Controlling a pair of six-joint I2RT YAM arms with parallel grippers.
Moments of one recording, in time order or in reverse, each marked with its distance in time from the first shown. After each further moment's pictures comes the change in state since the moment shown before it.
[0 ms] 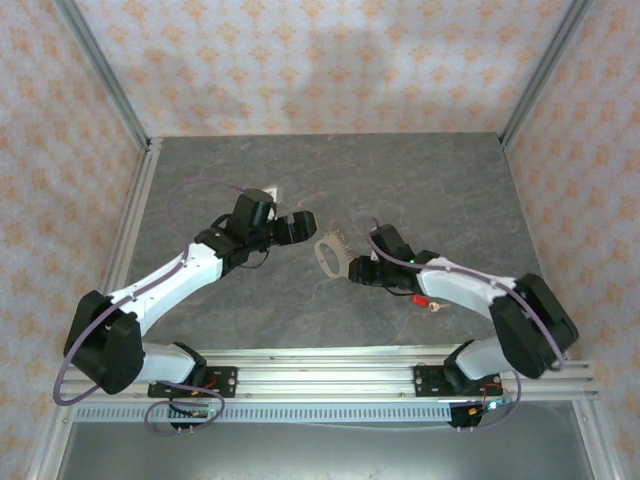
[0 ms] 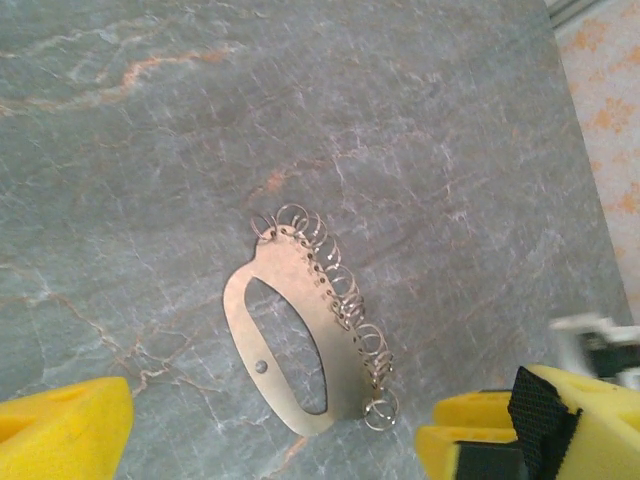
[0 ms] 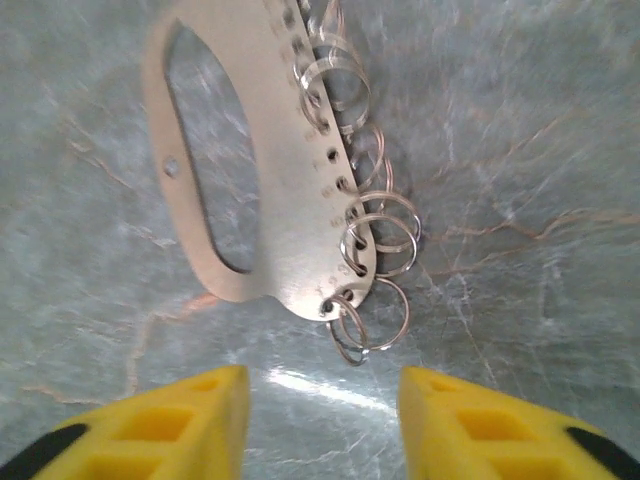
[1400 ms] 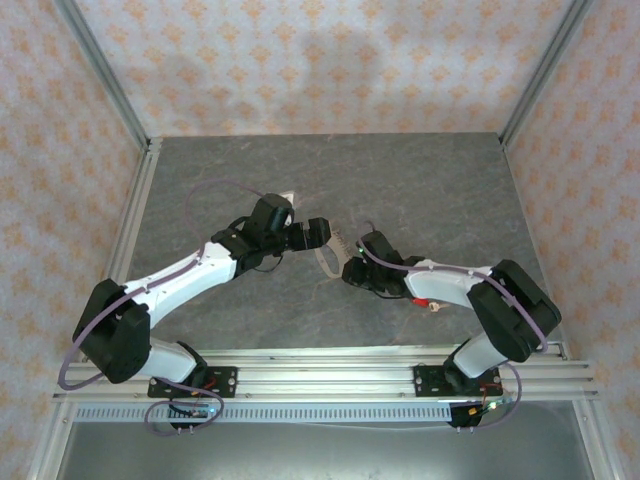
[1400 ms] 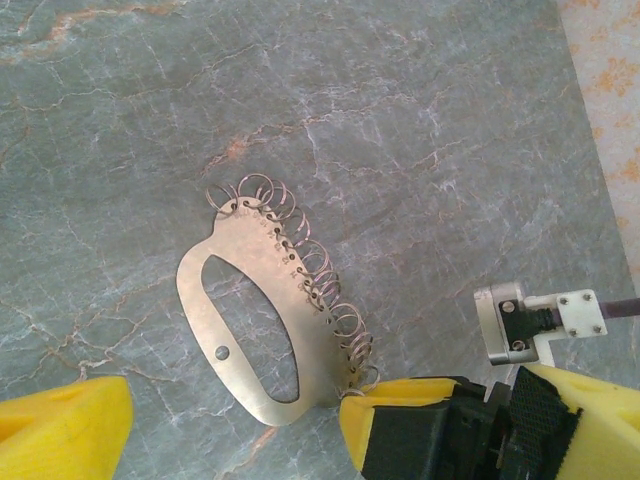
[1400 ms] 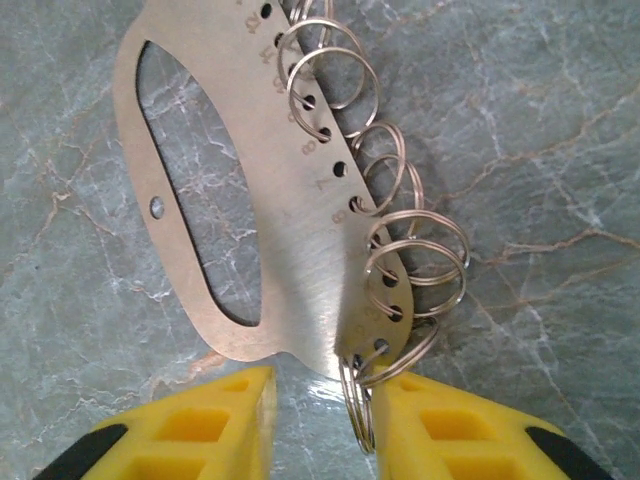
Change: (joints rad) left arm -0.085 0.068 0.027 0.019 -0.038 -0.030; right arm 0.059 0.166 -0.019 0.183 0.029 0.180
